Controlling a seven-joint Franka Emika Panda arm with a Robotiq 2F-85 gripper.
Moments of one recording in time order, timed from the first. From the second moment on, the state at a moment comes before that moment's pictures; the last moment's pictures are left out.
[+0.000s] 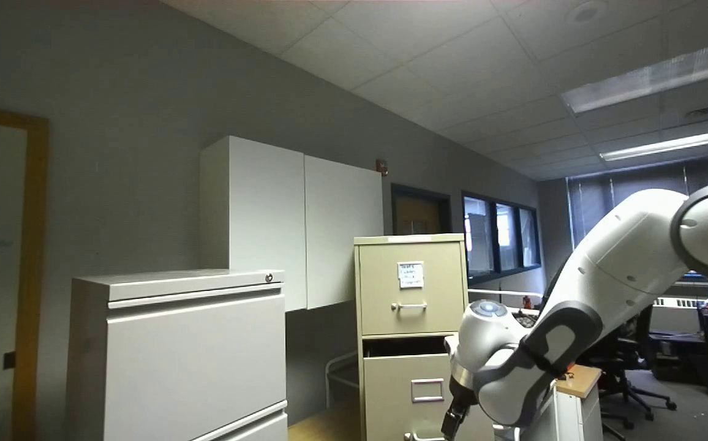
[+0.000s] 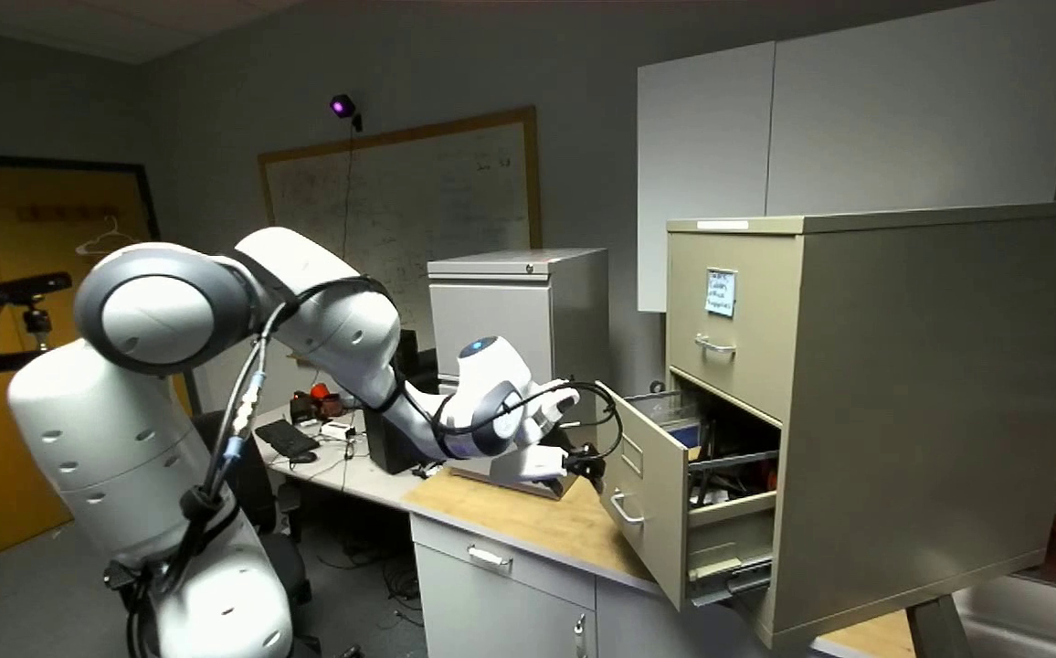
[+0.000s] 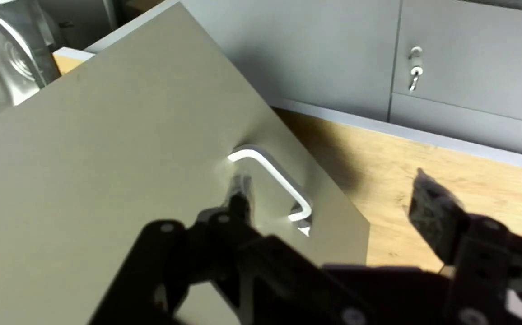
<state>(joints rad) -0.27 -0.22 -0.11 -2.60 -0.49 2.89 -0.11</state>
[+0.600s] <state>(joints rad) -0.73 -0.07 0.20 -2.33 -1.25 3.12 0.31</state>
